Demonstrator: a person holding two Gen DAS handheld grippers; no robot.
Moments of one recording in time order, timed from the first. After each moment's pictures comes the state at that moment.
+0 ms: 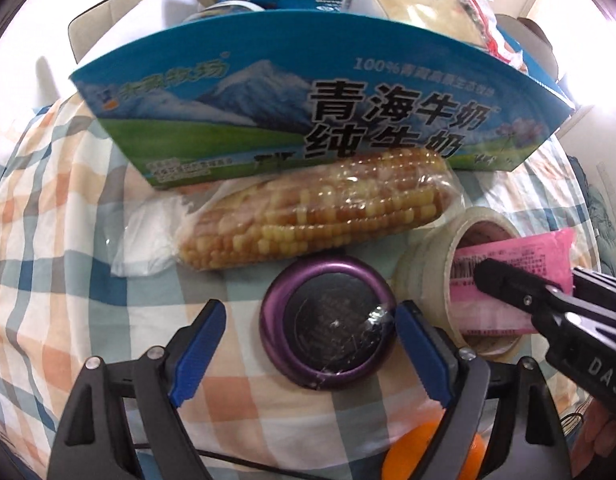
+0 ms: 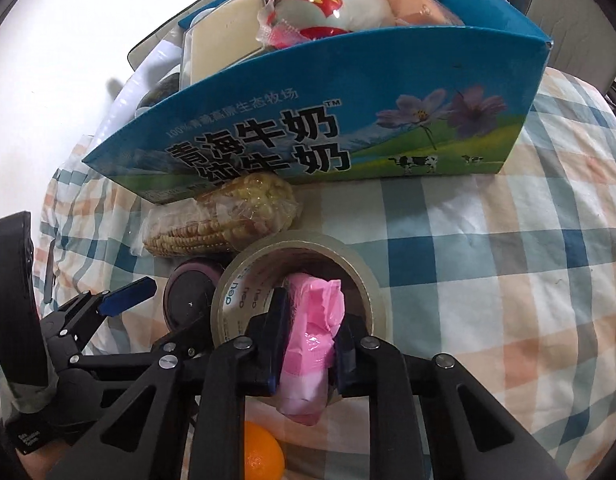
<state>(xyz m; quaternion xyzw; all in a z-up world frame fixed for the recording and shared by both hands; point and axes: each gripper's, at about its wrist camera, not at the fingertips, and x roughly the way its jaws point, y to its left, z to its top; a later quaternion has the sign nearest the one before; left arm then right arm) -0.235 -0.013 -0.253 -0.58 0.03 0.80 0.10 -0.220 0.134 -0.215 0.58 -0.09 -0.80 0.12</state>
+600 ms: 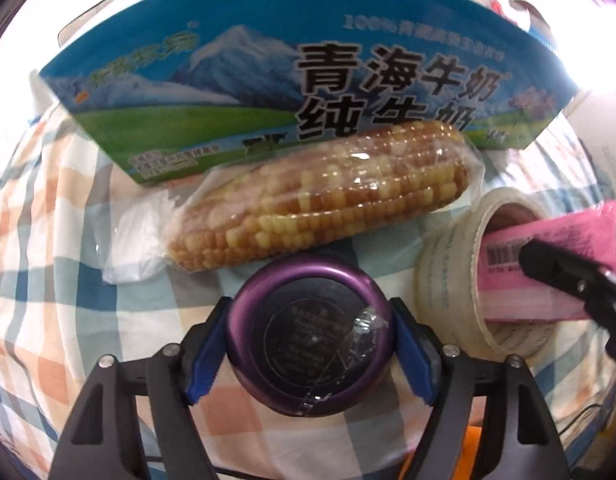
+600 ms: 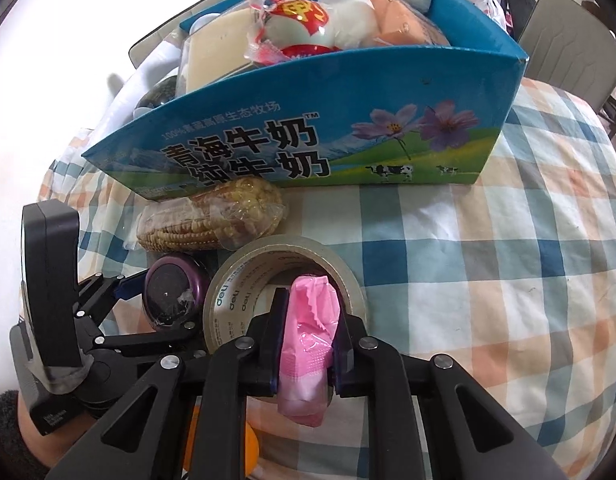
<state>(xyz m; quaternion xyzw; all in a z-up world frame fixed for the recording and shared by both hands) -0.227 -0.014 -0.264 -0.59 0.05 0.80 0.10 -0.219 0.140 -0.207 0.57 -0.08 -0.81 0.12</state>
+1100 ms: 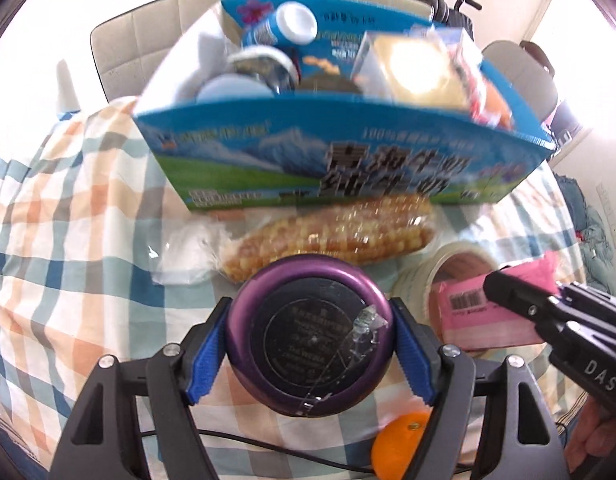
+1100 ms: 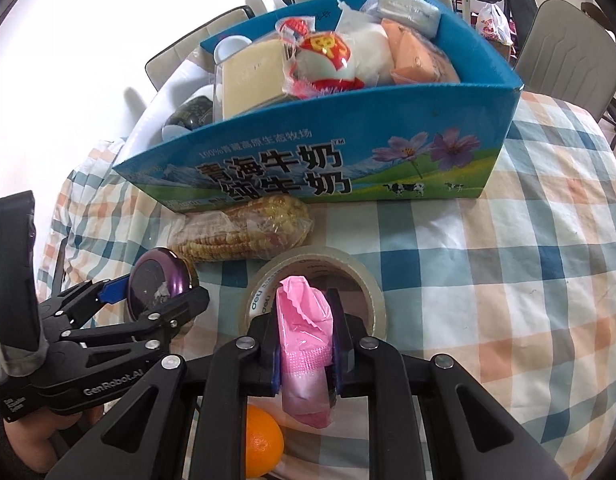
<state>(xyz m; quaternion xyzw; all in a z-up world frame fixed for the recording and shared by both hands) -0.213 -0.029 -0.196 -0.55 0.00 0.83 0.09 -0.209 0.147 -0.181 0.54 -0.10 -0.82 0.13</state>
